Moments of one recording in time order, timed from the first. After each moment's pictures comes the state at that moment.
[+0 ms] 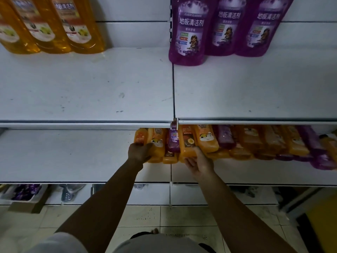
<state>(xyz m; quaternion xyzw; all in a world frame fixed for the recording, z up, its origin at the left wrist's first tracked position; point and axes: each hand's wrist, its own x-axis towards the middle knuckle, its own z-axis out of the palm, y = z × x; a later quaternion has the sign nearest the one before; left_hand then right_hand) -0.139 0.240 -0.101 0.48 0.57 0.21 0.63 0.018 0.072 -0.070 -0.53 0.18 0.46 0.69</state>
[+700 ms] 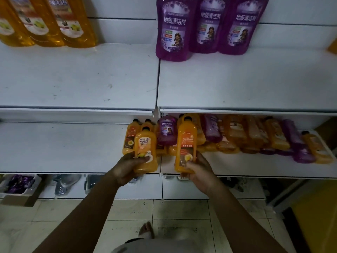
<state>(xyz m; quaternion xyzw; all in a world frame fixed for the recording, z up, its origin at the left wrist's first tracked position) -0.192 0.170 -0.076 0.43 0.42 0.12 0.79 0.017 -0.020 -0.046 -0.58 -0.10 0.54 0.60</state>
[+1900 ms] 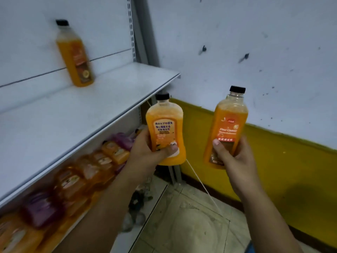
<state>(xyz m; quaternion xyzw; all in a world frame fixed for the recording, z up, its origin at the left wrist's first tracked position) 0.179 -0.188 0.131 0.71 -0.11 -0.01 0.70 0.122 -0.421 0.144 -0.72 0.08 -0.19 0.67</state>
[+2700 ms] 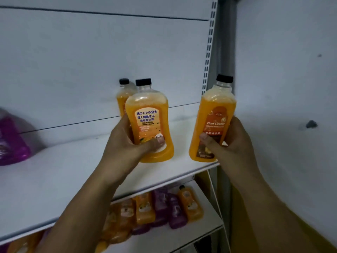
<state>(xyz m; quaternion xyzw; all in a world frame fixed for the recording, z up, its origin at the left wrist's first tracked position) 0.337 -0.163 0.262 0.75 0.09 0.32 0.57 0.474 -0.366 0.239 -0.71 -0.26 -0.05 0.65</state>
